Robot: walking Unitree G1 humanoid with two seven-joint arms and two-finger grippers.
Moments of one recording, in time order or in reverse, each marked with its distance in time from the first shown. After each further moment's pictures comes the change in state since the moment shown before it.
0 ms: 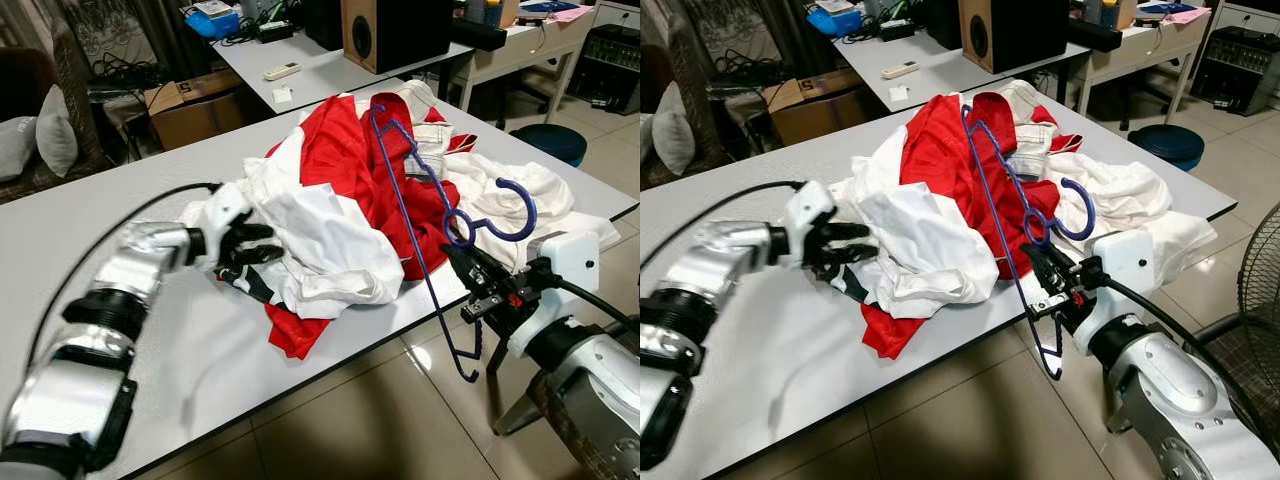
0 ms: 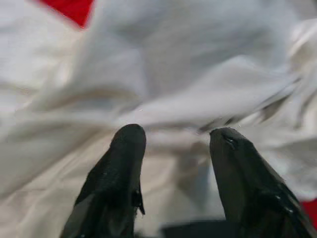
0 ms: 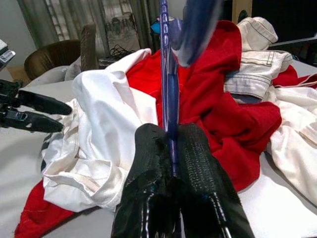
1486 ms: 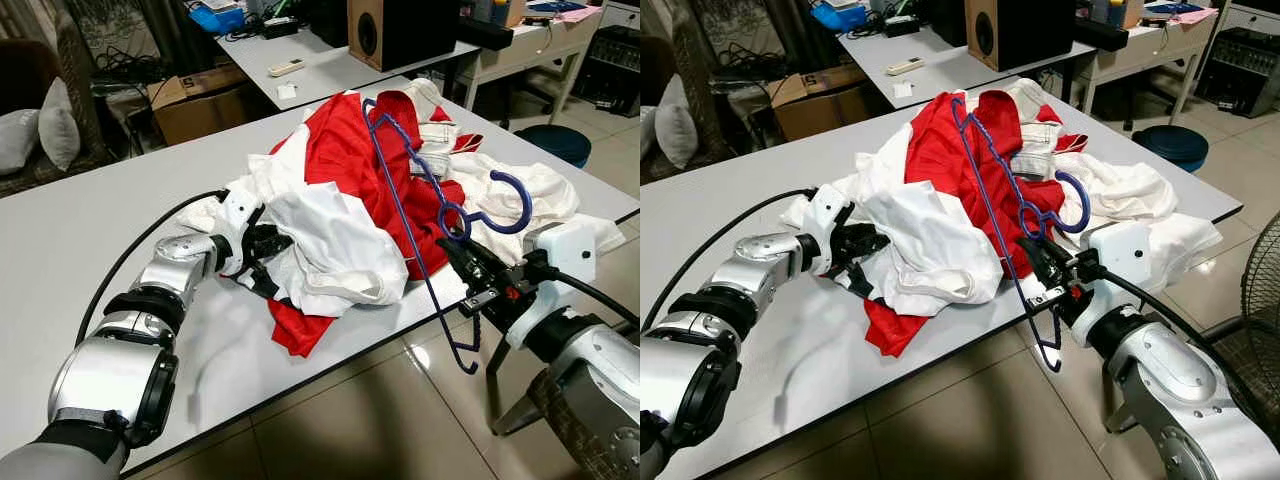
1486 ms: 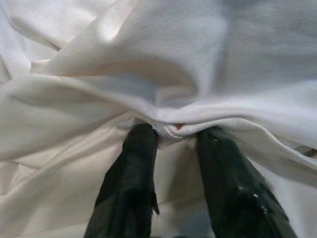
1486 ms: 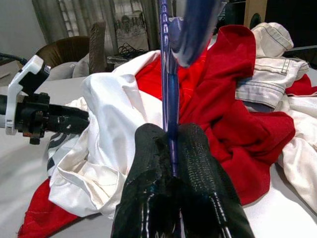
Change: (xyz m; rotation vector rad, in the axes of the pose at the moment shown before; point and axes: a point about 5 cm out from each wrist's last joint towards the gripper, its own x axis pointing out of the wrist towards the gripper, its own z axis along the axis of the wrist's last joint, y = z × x) left arm 0.039 -0.011 -0.009 -0.216 -0.051 0.178; right arm 0.006 -0.001 0.005 -0.022 -0.010 0.034
